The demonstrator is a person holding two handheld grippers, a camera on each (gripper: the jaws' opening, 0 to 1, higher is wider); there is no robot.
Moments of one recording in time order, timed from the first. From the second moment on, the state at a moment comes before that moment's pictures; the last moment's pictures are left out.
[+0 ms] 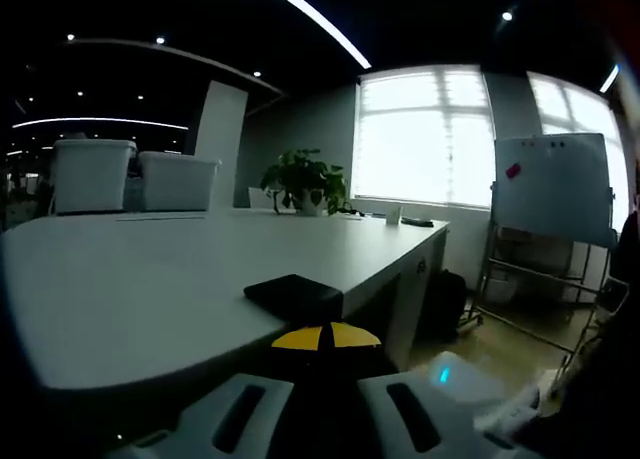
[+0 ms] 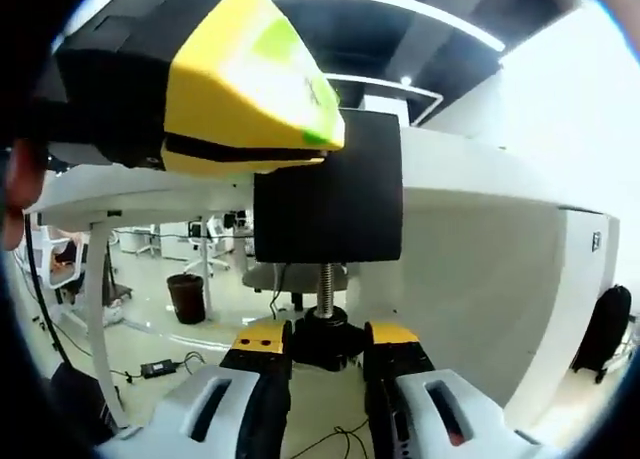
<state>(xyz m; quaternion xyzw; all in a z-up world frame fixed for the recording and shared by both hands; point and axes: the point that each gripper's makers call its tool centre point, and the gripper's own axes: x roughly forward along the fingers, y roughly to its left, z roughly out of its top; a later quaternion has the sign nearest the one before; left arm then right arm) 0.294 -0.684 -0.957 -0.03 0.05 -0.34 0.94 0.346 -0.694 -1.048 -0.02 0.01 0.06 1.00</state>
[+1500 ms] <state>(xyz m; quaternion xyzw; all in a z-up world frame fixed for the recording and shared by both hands) 0.292 -0.689 -0.959 -0.01 0.06 -0.32 0.94 0.340 -0.661 -1.053 0.04 0.03 0.57 0.82</state>
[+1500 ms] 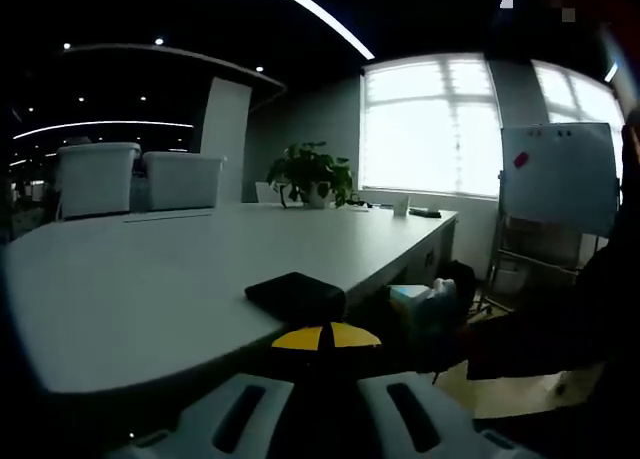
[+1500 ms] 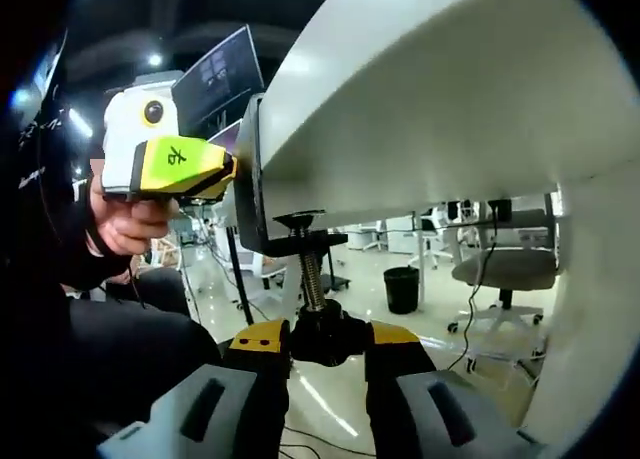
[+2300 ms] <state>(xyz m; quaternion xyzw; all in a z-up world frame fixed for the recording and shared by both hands) 0.292 -0.688 -0.959 -0.02 0.06 -0.33 0.94 0.313 -0.693 -1.044 -0.03 0.03 0.24 0.97</state>
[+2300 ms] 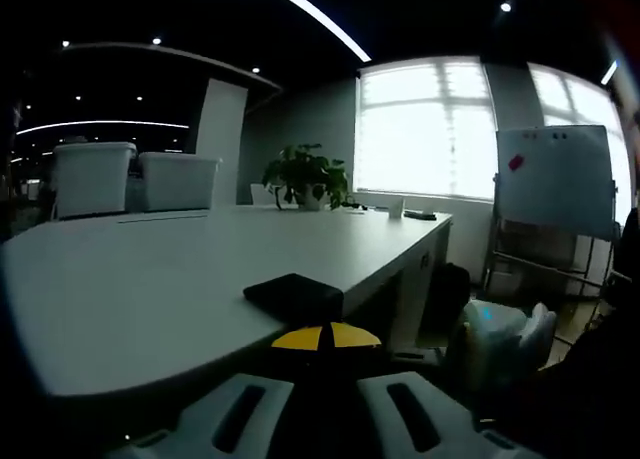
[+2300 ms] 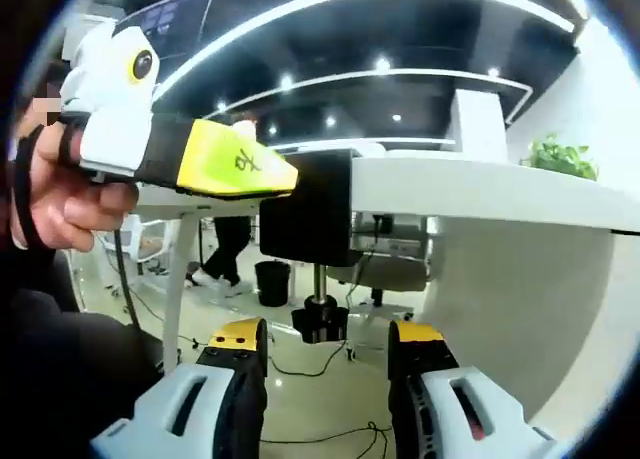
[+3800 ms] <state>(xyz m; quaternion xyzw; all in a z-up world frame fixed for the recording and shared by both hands) 0.295 -0.690 -0.959 -0.02 0.06 -0.34 0.94 0.346 -0.672 -1.049 -0.05 0.03 0.34 0.94</state>
